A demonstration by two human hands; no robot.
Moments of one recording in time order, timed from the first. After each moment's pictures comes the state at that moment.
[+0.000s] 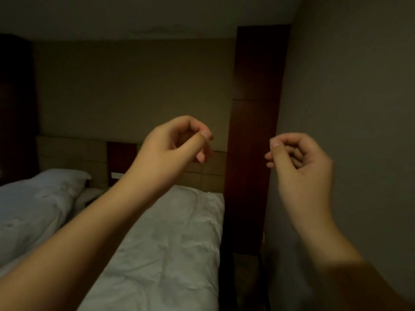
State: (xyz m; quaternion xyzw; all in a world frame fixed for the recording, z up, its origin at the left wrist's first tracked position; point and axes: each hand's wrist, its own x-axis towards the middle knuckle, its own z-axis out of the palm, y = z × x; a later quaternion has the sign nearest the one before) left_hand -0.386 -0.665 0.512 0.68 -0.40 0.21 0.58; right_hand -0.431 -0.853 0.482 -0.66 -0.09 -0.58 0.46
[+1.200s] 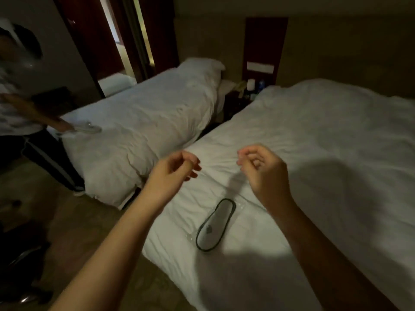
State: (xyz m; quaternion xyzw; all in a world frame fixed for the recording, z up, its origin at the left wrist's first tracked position) left_hand -0.169 -0.048 0.236 0.80 0.03 0.09 0.59; right_hand -0.128 -0.237 0.213 -0.78 -0.12 -0.16 0.59
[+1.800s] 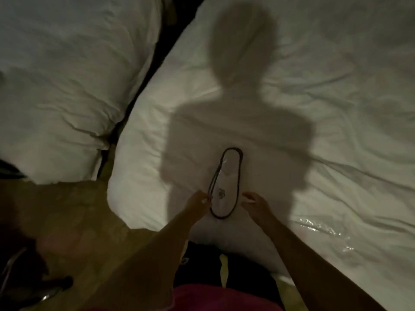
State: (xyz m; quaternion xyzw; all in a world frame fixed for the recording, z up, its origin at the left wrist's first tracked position) left_hand -0.032 0.032 -0.138 0.84 0.12 -0.39 0.36; right_hand -0.076 -0.157 -0.123 -0.75 0.31 0.27 0.51
